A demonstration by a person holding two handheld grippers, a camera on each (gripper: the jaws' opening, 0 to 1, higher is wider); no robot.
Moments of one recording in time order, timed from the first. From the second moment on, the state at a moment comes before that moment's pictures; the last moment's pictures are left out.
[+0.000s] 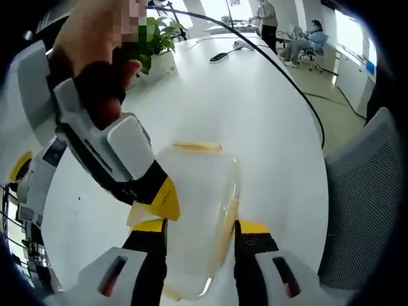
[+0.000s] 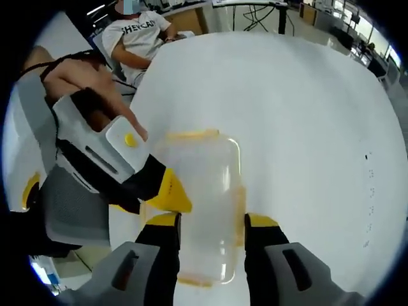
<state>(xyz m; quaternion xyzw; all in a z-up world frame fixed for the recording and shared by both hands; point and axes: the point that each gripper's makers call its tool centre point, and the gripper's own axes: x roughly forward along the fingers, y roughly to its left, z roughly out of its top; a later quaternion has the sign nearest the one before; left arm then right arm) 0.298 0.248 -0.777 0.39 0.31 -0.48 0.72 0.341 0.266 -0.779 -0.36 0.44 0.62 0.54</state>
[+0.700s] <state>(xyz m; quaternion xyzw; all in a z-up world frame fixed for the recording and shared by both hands) 0.288 0.256 -0.764 0.40 0.33 -0.51 0.69 0.352 0.255 -0.751 -0.37 0.31 0.56 0.67</state>
